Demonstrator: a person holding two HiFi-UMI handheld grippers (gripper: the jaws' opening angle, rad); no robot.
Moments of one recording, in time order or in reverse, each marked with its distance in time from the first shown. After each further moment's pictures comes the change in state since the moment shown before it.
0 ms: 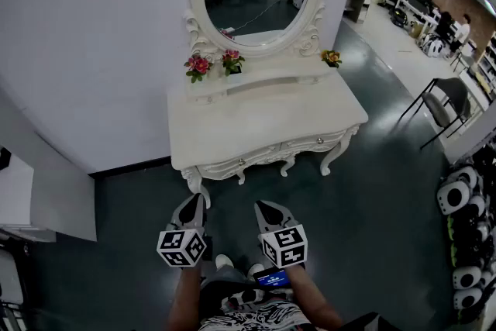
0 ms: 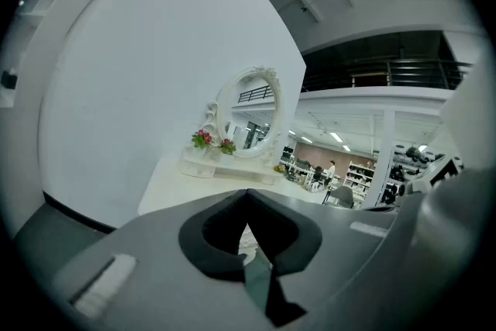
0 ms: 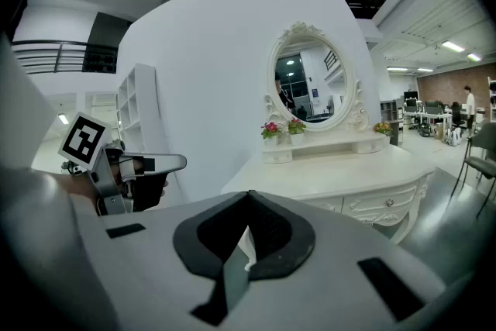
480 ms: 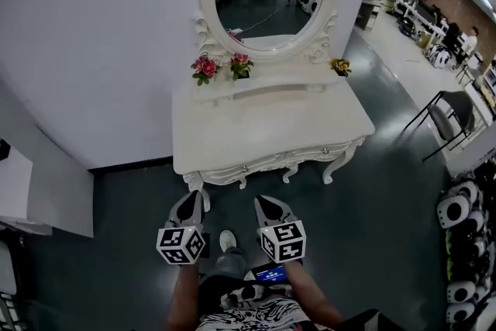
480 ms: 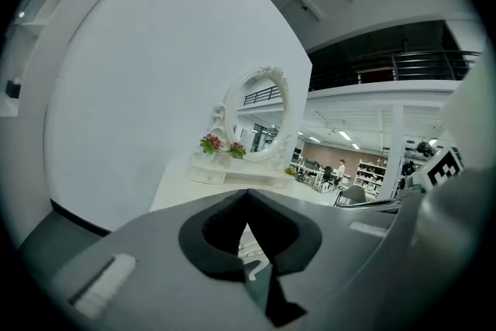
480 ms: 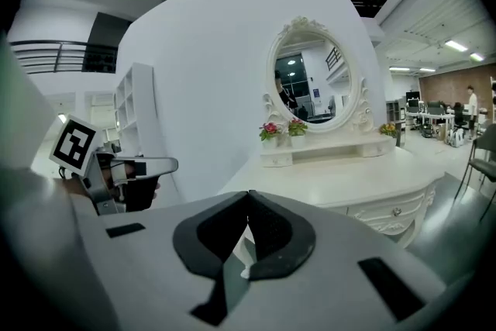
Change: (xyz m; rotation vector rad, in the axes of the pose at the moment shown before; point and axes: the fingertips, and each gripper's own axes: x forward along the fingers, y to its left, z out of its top) left arm 0.025 0.025 0.009 0.027 -0.016 0.060; right arm 0.041 -0.019 0.015 0.001 0.000 0.001
